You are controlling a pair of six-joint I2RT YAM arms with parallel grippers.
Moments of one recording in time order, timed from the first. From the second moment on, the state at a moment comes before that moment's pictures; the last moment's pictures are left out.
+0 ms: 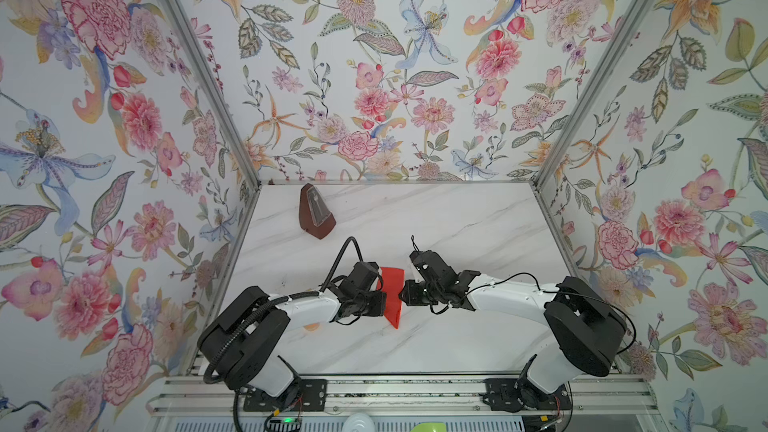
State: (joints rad) left arm -0.72 1.52 0.61 -0.09 0.22 -0.61; right arm 0.87 1.60 0.85 -0.16 -0.21 0.77
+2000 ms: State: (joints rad) left arm -0.77 1.49 0.58 -0.08 0.12 -0.75; right arm 0.84 1.62 0.78 -0.18 -0.41 0.93
